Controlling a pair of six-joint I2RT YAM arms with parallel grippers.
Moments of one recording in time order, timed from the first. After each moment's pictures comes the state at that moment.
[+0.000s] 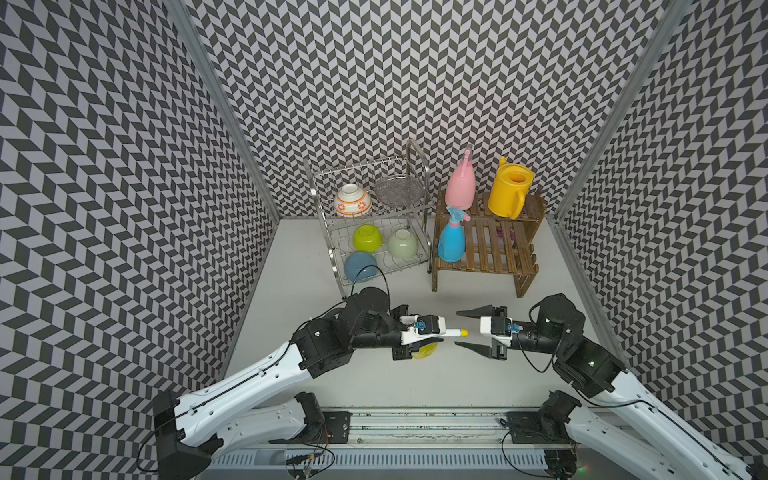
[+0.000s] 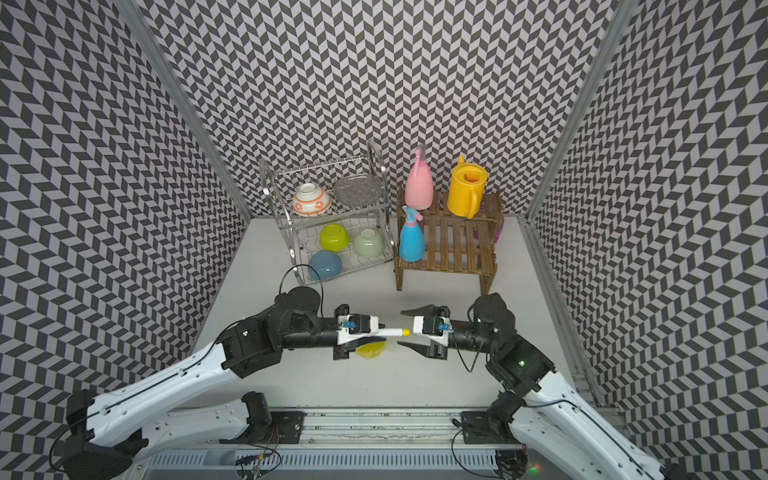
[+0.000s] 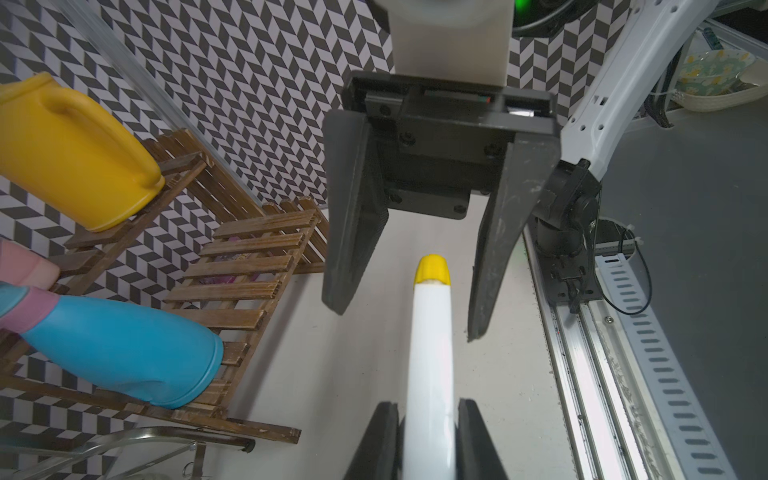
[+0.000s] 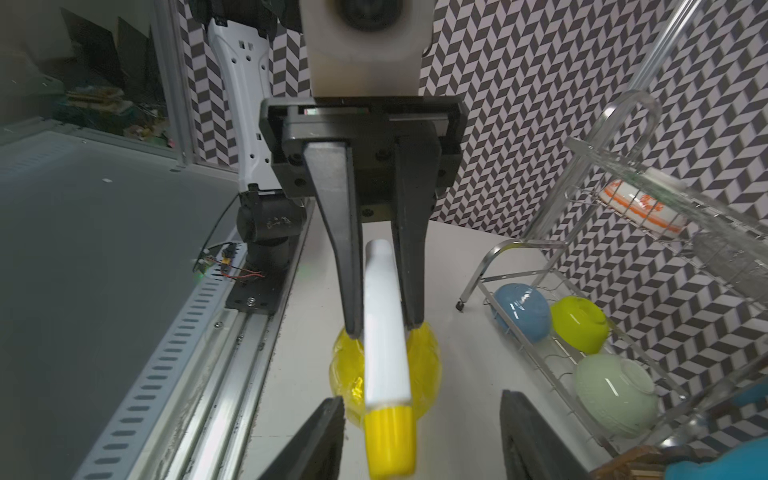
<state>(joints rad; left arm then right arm) -1.01 0.96 0.94 -0.37 0.34 0.47 0.65 0.65 0.65 -0.19 -0.68 -0.44</state>
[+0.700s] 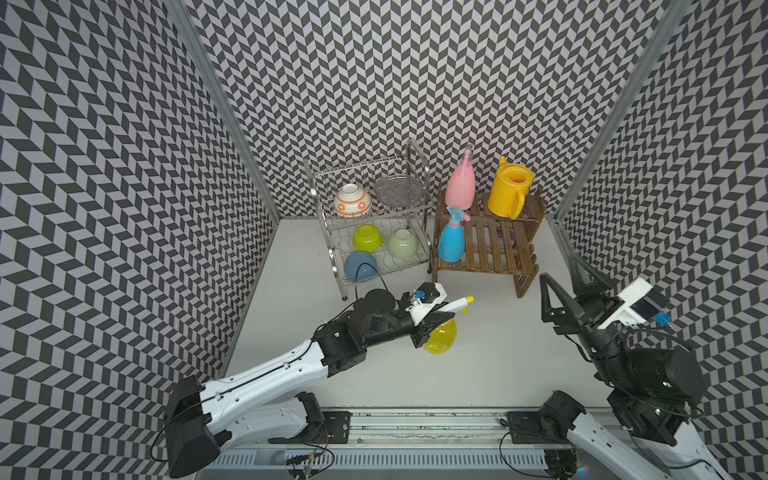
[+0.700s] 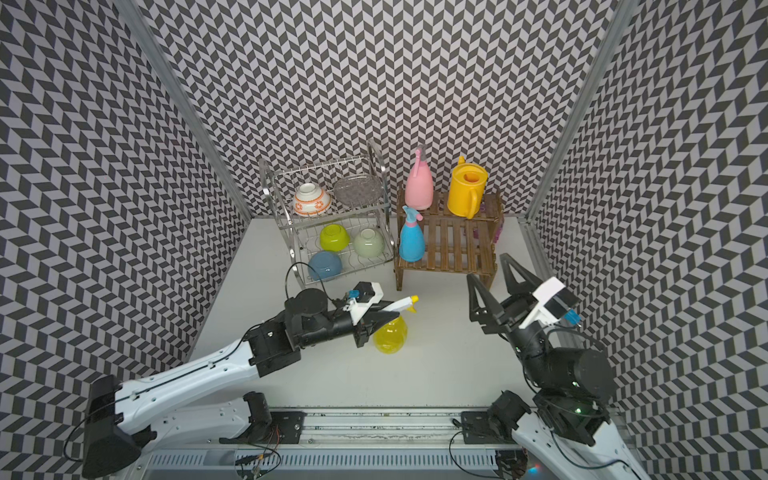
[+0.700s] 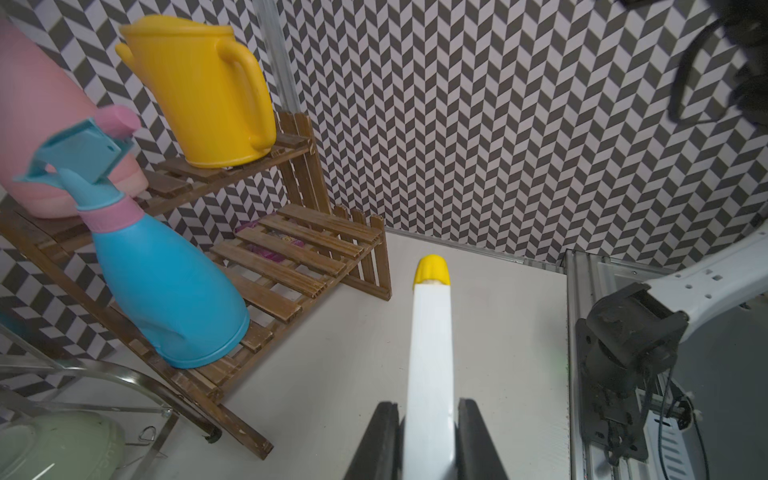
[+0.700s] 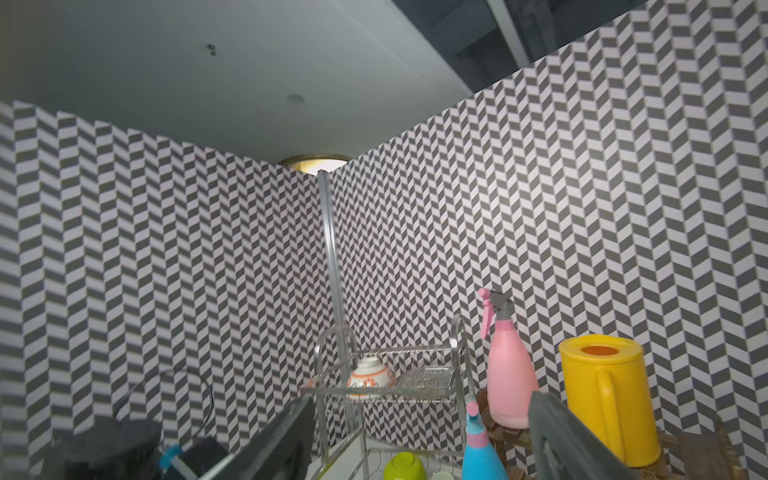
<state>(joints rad) -1.01 1.12 0.86 0.06 0.16 0.03 0.65 0.36 0.77 0.12 0.14 0.13</state>
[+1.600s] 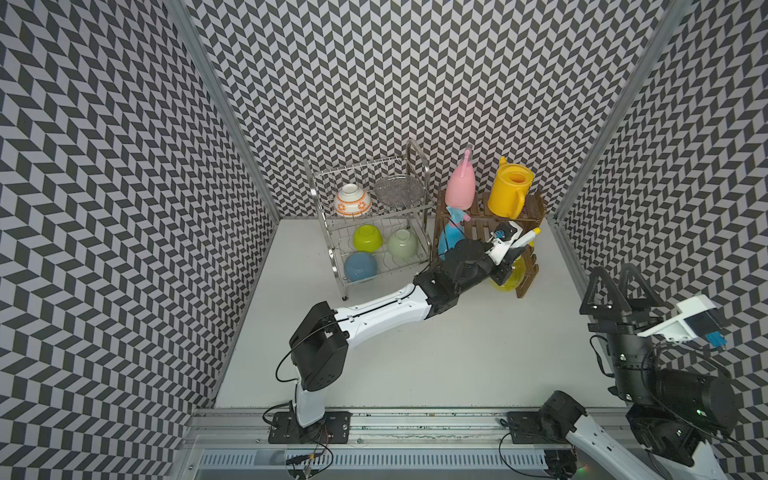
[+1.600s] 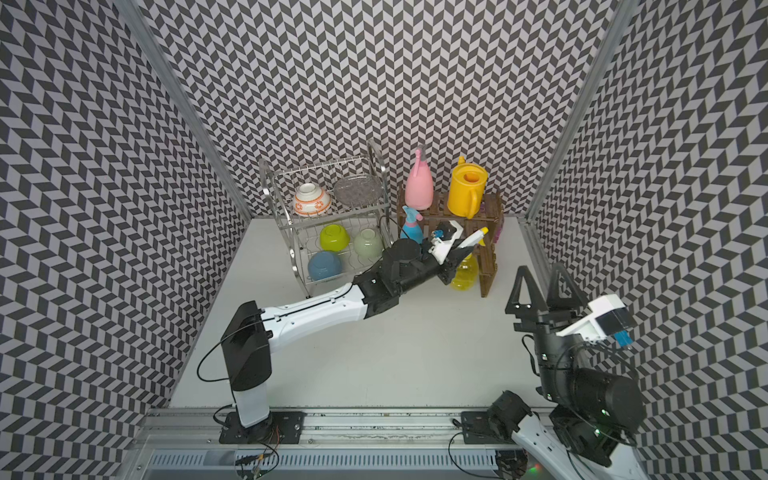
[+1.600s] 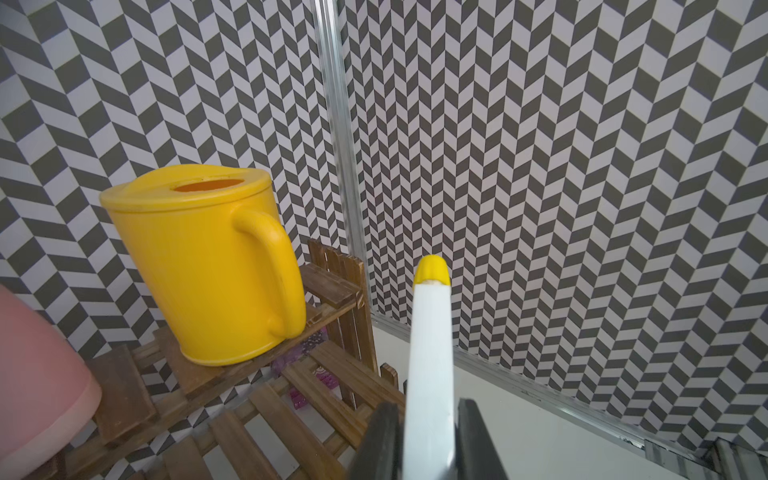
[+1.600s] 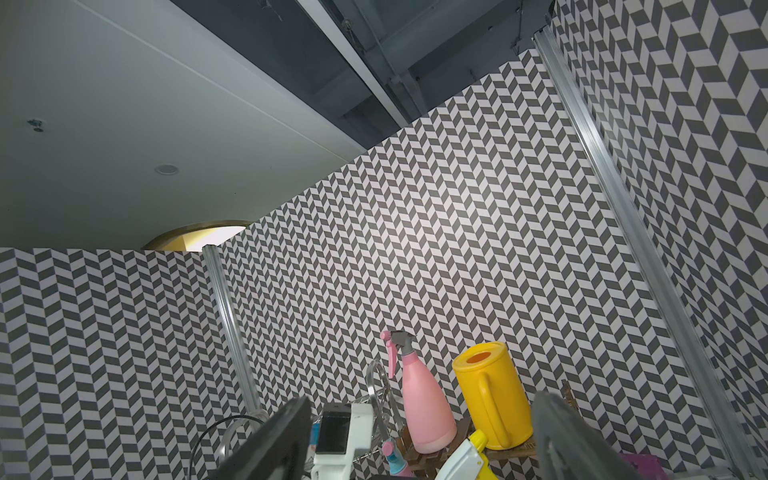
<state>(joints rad) -1.03 1.92 1.65 0.28 -0.04 0.04 0.65 0.24 0.75 0.10 0.46 0.13</state>
